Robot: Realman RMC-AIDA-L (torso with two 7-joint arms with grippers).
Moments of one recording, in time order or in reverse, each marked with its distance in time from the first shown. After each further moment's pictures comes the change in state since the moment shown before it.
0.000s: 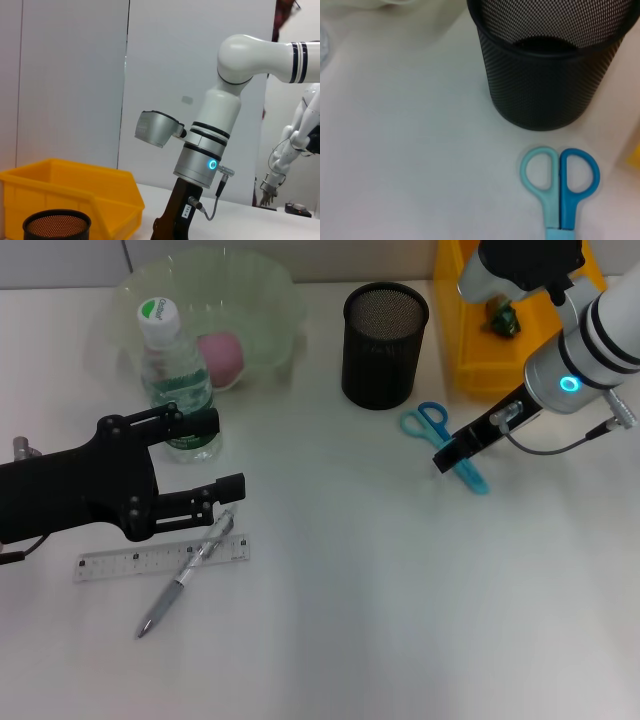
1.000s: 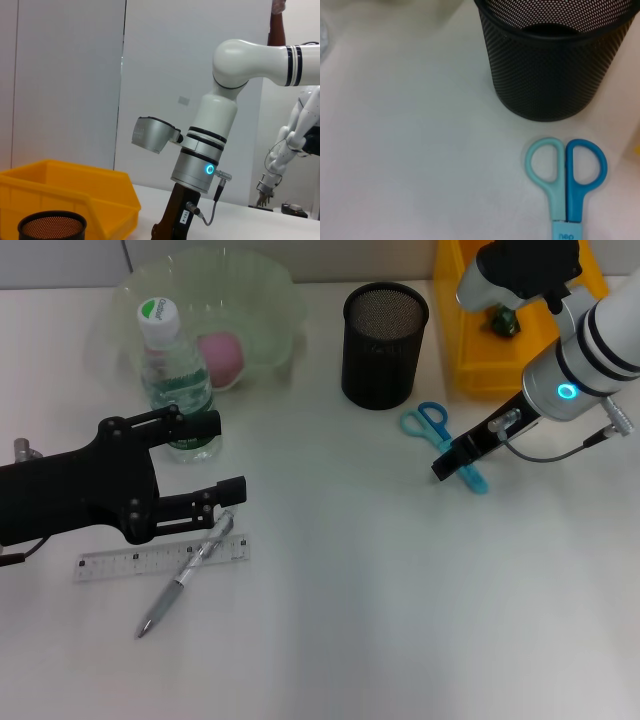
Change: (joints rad) left arm 0.001 0.000 0.002 0.000 0.000 0.009 0.000; right arm 0.005 0.001 0.000 0.031 0.006 0.008 0.000
